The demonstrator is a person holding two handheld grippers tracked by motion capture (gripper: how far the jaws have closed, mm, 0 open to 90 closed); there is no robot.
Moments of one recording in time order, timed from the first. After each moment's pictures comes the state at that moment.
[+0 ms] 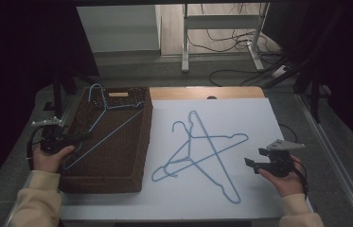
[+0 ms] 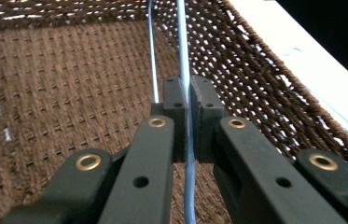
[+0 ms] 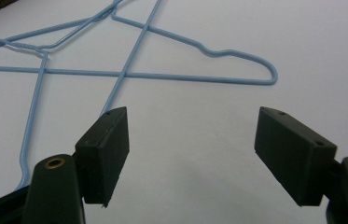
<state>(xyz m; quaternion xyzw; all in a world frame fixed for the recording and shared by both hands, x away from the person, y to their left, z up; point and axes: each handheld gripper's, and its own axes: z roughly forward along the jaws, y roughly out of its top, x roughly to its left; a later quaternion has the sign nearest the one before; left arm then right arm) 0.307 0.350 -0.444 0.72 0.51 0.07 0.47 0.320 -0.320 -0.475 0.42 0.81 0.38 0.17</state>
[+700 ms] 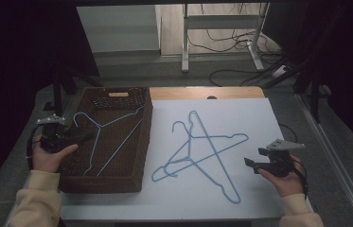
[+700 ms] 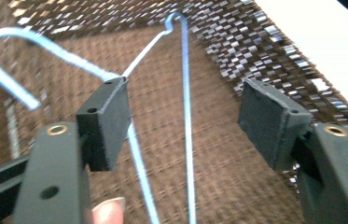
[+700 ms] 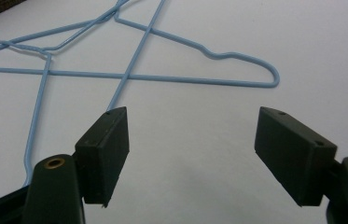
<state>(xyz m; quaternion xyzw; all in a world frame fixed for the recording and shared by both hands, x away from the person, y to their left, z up) 0.303 0.334 -0.426 0.72 0.52 0.13 0.43 0.319 -0.319 -0.474 0.41 0.81 0.38 0.17</state>
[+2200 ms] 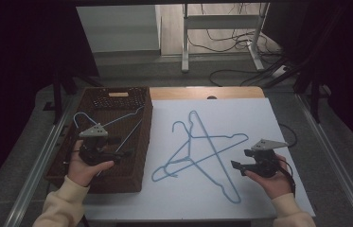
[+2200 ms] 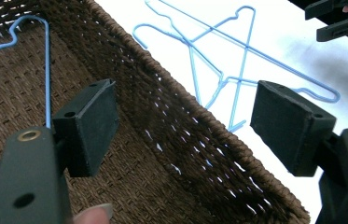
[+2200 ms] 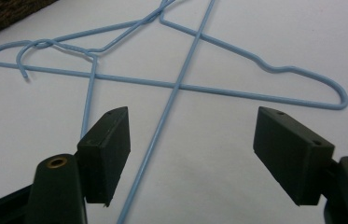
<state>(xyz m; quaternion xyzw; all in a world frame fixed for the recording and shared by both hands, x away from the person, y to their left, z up) 0.284 0.226 -0.424 0.80 0.41 0.08 0.44 0.315 -0.278 -0.470 0.38 0.83 0.38 0.14</state>
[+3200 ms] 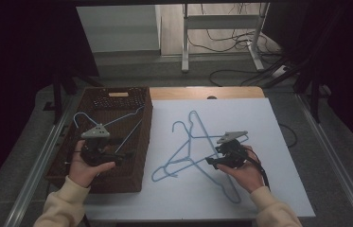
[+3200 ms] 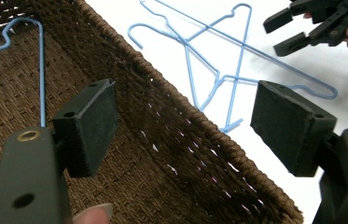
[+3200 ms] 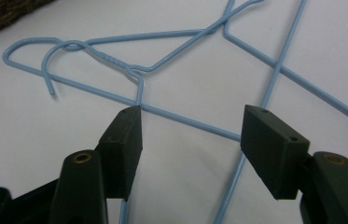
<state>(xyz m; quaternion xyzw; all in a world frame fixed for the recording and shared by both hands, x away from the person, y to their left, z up) 0.282 0.222 -0.423 0.80 0.40 0.08 0.44 0.343 -0.193 -0.473 0.33 0.88 0.32 0.11</state>
